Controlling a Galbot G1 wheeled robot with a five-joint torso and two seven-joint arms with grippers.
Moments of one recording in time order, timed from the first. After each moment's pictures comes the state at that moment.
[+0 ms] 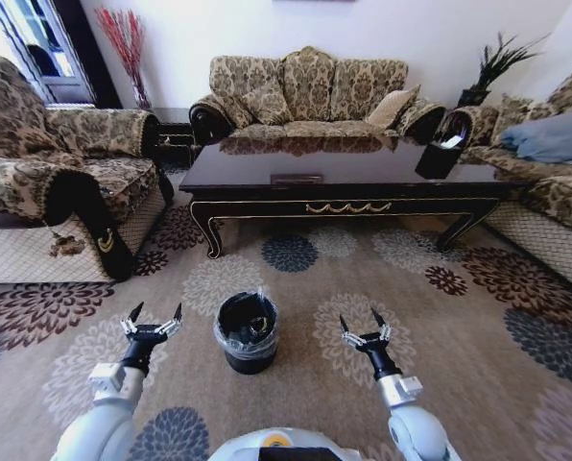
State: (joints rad) left arm 1.85 -1.09 -0.71 -2.26 -0.39 -0.02 -0.20; right arm -1.65 1.25 0.57 1.90 0.19 0.35 -0.06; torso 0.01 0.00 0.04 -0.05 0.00
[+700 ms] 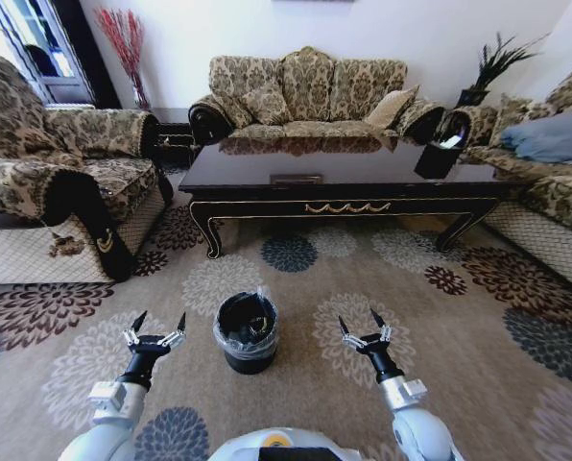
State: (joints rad) left arm 1.89 -1.10 -0.70 -2.27 -0.36 -0.05 -0.19; right arm -1.65 1.25 0.58 1.91 0.21 0.36 -0.11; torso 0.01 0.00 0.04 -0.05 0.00
